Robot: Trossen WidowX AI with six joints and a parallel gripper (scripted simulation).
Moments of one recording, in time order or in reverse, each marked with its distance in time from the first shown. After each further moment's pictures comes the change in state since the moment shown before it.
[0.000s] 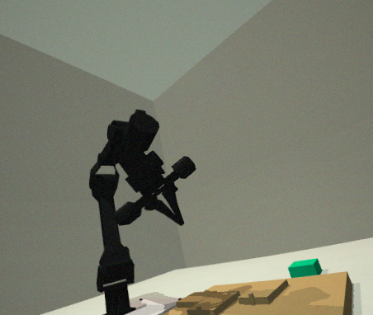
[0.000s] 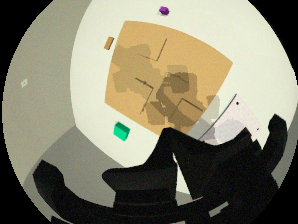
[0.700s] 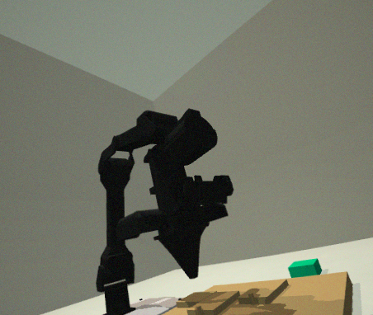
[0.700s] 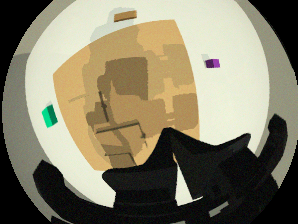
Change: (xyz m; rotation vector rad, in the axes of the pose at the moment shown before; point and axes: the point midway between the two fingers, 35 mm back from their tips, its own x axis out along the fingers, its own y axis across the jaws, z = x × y) arm 0.073 -0.009 0.091 -0.900 0.106 -0.422
